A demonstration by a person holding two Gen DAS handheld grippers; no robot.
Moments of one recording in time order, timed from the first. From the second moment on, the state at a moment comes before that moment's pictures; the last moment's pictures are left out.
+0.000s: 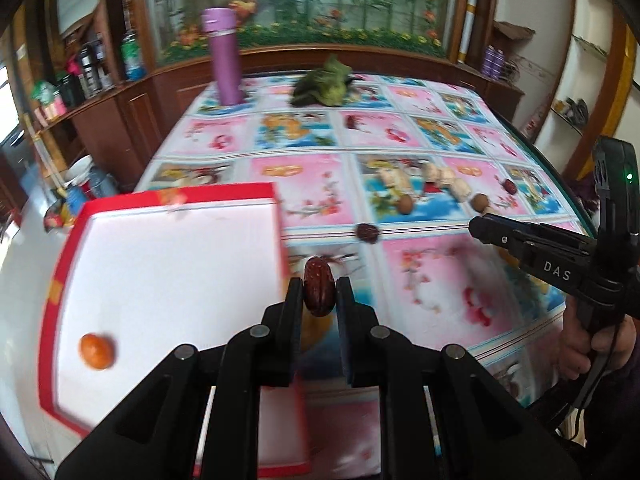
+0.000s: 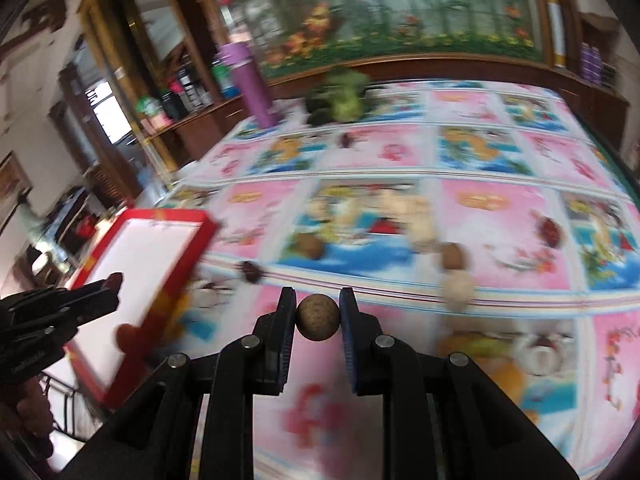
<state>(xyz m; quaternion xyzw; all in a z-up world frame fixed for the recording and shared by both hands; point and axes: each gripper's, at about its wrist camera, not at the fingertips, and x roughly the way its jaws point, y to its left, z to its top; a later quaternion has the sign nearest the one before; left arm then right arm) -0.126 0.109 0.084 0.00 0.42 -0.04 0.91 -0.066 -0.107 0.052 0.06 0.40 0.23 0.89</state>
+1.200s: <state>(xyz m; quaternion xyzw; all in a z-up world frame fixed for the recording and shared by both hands) -0.155 0.212 0.025 -0.02 0.47 0.11 0.88 -0.070 0.120 0.021 -0.06 0.47 0.34 0.81</state>
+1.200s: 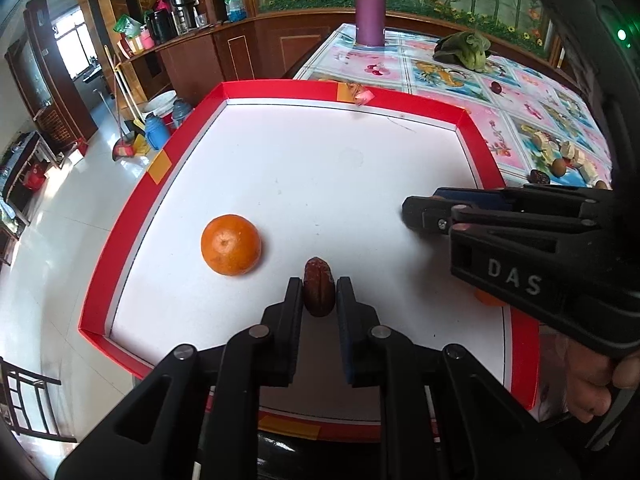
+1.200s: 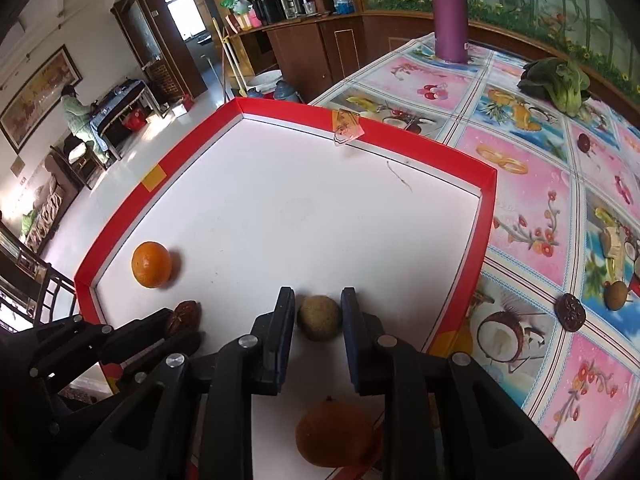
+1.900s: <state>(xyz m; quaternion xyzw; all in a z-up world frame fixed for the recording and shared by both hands) -0.142 0.171 0.073 0.04 0.42 0.12 0.90 -0.068 -0.093 0.058 0.02 0.39 0.18 0.90</state>
